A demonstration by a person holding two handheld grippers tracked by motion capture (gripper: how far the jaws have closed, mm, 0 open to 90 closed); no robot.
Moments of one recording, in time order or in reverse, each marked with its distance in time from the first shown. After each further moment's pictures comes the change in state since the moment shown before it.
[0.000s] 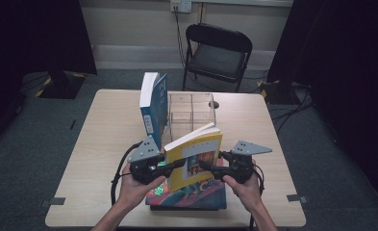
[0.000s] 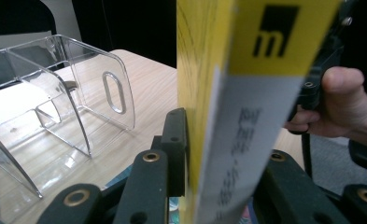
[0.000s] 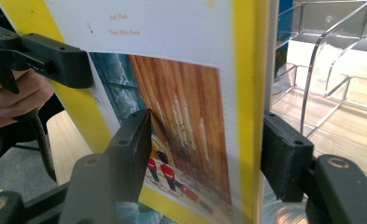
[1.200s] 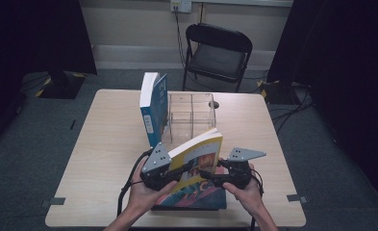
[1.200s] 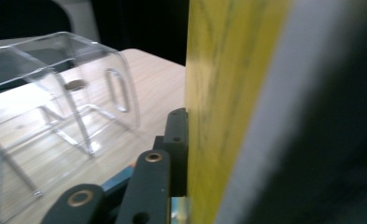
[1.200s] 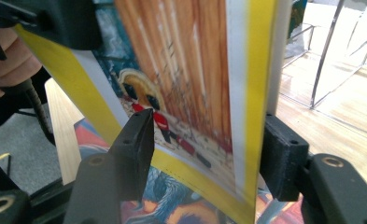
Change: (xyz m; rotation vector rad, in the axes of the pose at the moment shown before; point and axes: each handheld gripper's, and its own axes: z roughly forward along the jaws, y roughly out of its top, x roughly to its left) left arm -0.018 -0.010 0.018 -0.009 0.095 -0.009; right arm -0.004 -0.022 0.005 0.118 0.012 -0.026
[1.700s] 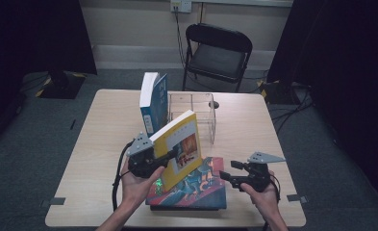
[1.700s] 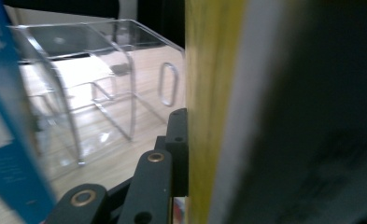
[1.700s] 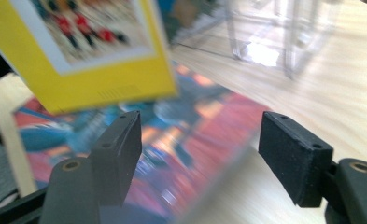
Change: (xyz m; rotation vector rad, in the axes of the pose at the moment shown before) left arm 0.040 -0.002 -0.016 -0.019 0.128 -0.193; right arm -0.037 -0.040 -0.038 0.030 -0.174 0.145
